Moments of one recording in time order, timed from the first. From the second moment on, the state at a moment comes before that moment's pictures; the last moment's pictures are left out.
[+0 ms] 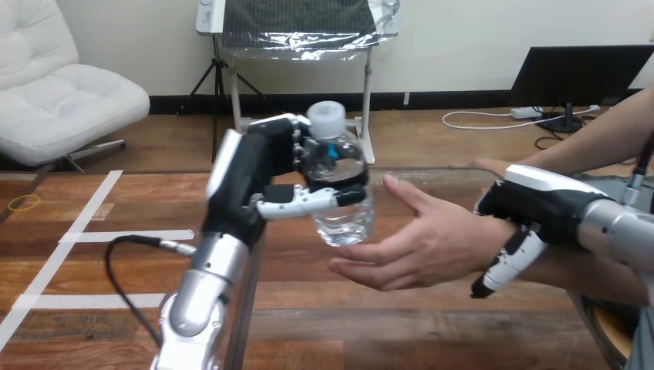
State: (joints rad) left arm -0.36 0.05 0.00 0.57 0.01 -0.57 -0.20; right arm -0.40 -0.74 0.23 0.11 -0.45 0.18 0.64
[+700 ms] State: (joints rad) left arm -0.40 -0.01 -0.02 0.63 0.00 -0.56 -0.21; right arm -0.46 -0.69 0.28 0.11 -0.47 0.21 0.67
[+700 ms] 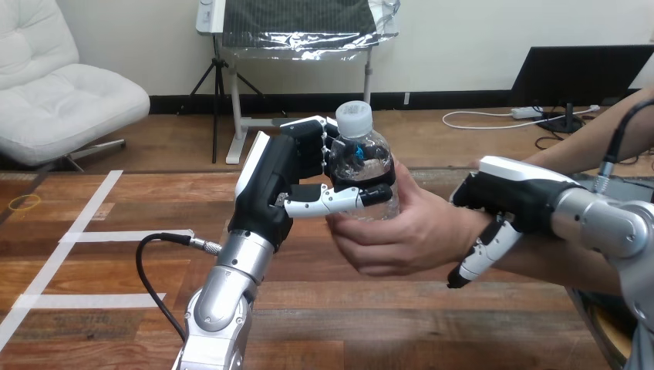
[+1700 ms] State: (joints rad) left arm -0.40 -0.02 -0.02 0.64 -0.01 -0.54 -0.22; right arm -0.49 -0.67 0.30 0.12 -0.48 0.23 0.68
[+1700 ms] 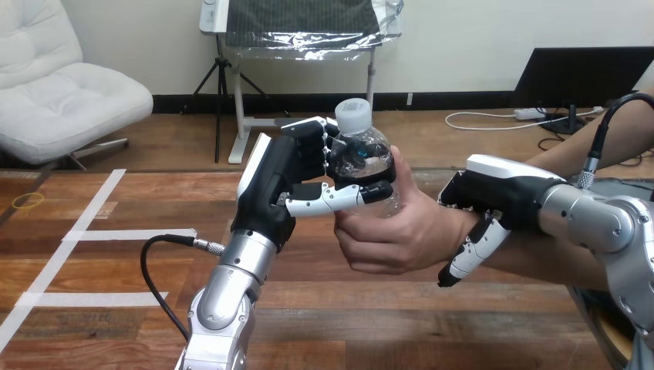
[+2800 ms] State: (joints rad) left arm -0.40 -0.02 -0.03 0.61 0.02 -0.52 -0.22; right arm -0.49 -0.68 0.30 0.12 -0.48 0.22 0.73
